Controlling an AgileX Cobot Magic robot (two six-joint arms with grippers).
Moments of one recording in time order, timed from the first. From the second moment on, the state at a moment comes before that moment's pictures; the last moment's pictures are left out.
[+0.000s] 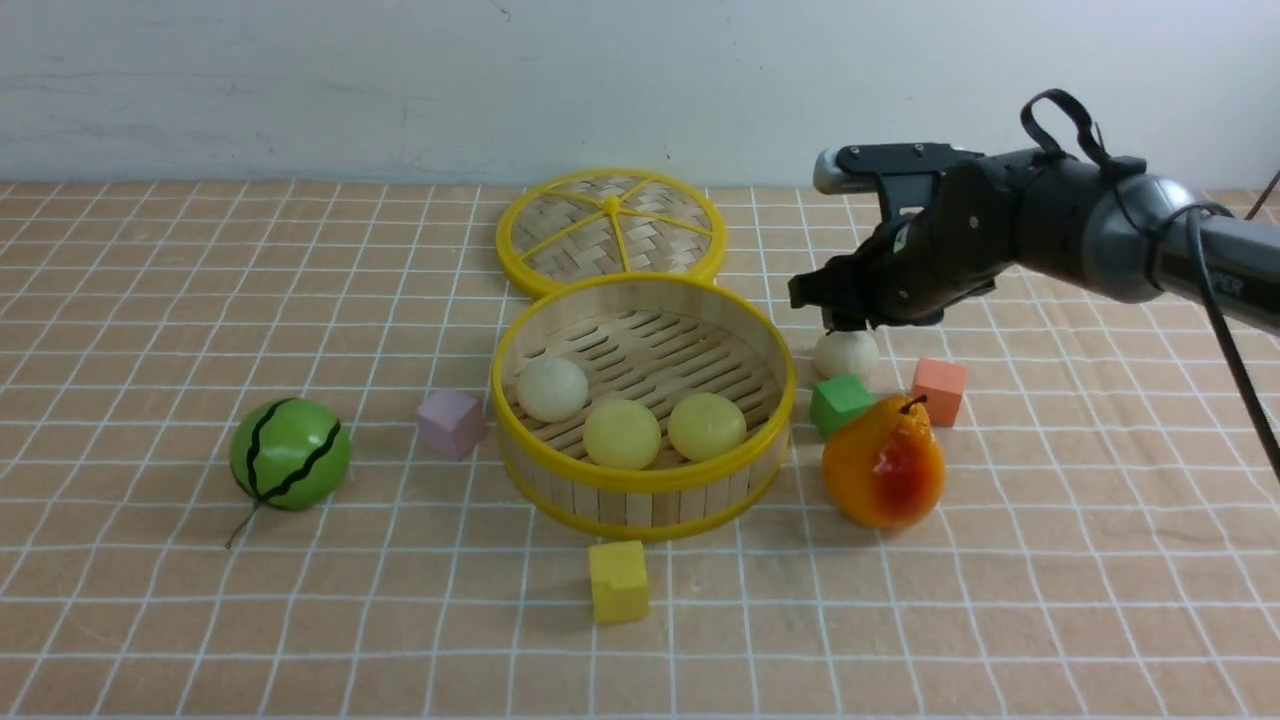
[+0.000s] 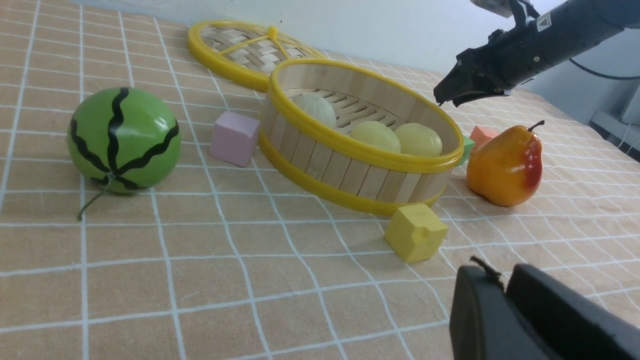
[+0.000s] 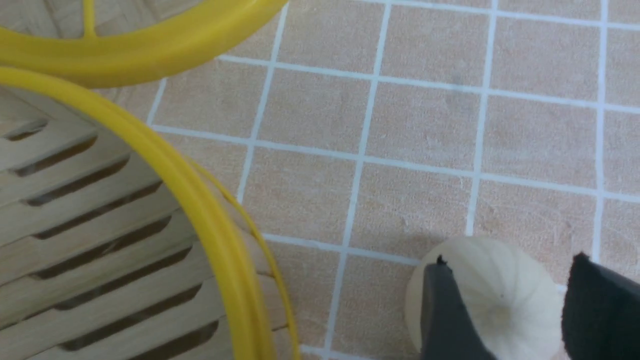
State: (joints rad) right arm 0.26 2.21 -1.78 0.02 0.49 0.12; left arm -0.37 -0.01 0.01 -0.41 0.19 0.09
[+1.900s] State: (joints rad) right arm 0.50 1.95 -1.79 0.06 0.72 0.02; left arm -0.37 -0.01 0.01 -0.41 0.19 0.09
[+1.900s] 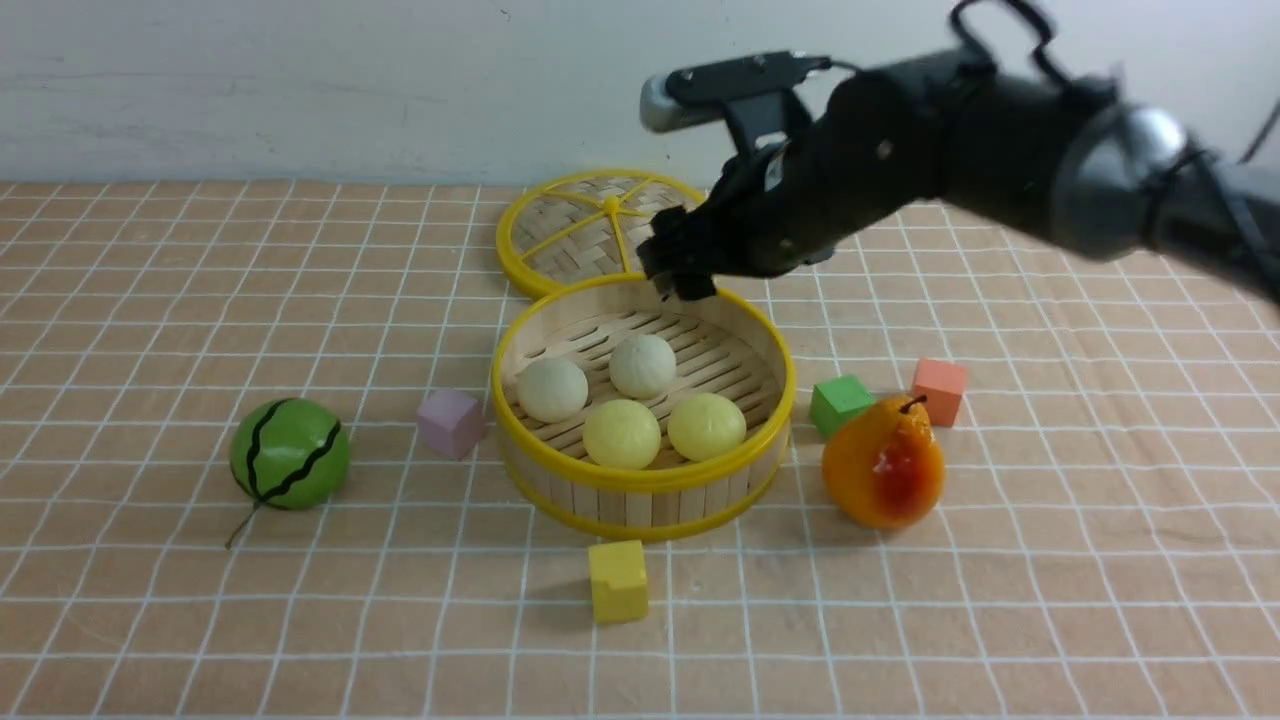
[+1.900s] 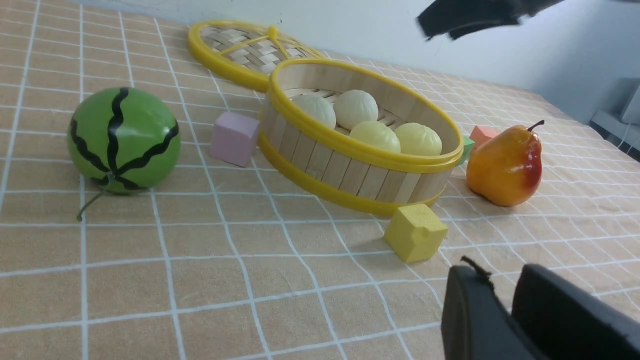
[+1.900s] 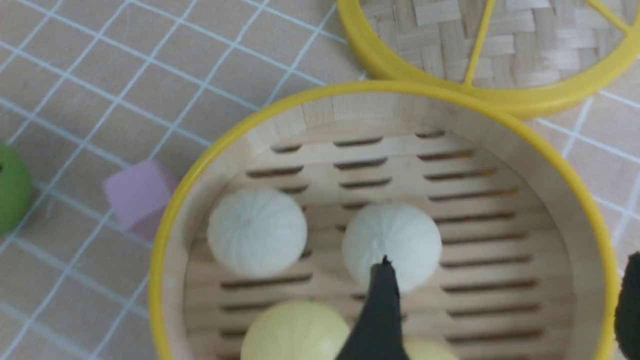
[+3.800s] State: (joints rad) right arm 0.01 -0.01 0.01 0.07 0.40 0.03; left arm -0.37 -0.01 0.01 -0.41 0.20 0.09
